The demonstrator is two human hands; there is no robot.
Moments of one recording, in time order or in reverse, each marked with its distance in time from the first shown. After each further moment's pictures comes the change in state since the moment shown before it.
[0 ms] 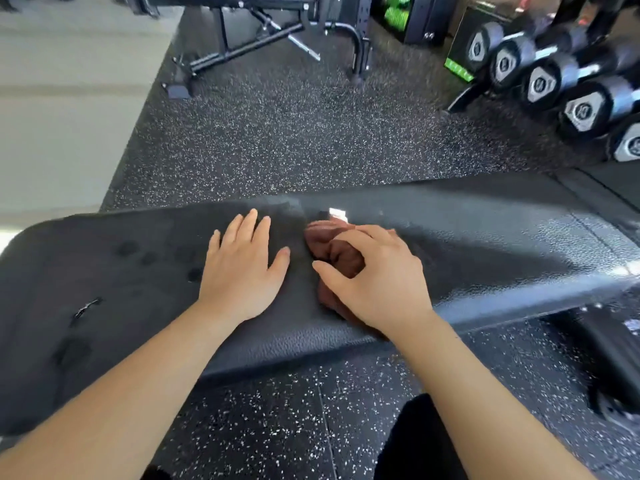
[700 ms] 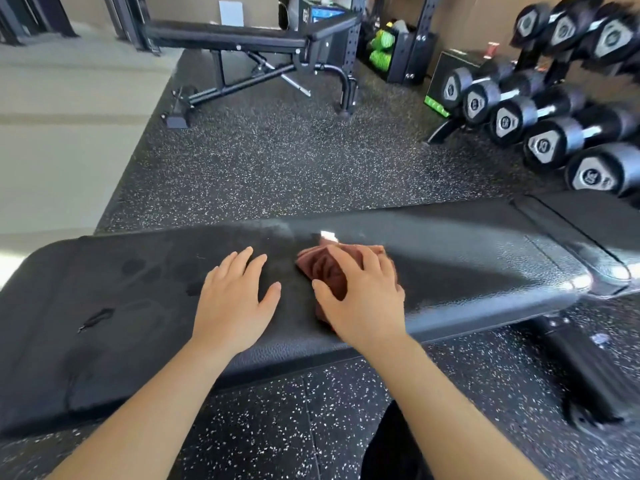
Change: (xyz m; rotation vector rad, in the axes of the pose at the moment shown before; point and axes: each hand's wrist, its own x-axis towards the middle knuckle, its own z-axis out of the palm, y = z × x) left_hand -0.034 0.006 -0.010 -0.087 0.055 0.030; right_hand -0.015 -0.001 -0.006 -0.127 -0.047 0.128
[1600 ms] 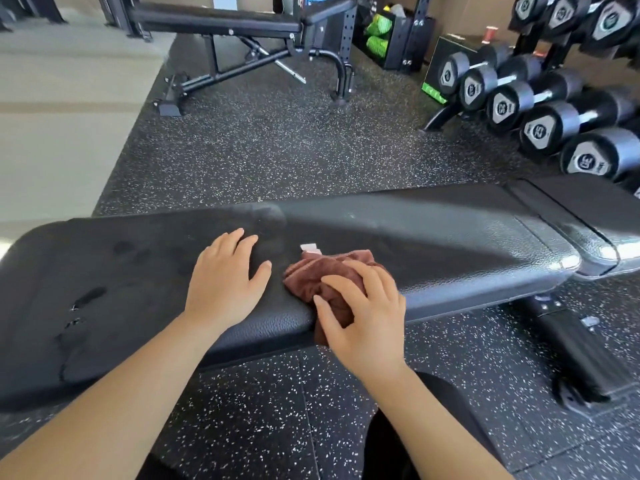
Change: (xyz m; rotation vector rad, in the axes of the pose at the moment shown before) left_hand 0.001 0.005 -0.003 -0.027 0.016 0.003; right_hand -0.056 0.024 0.019 0.139 0.359 -0.235
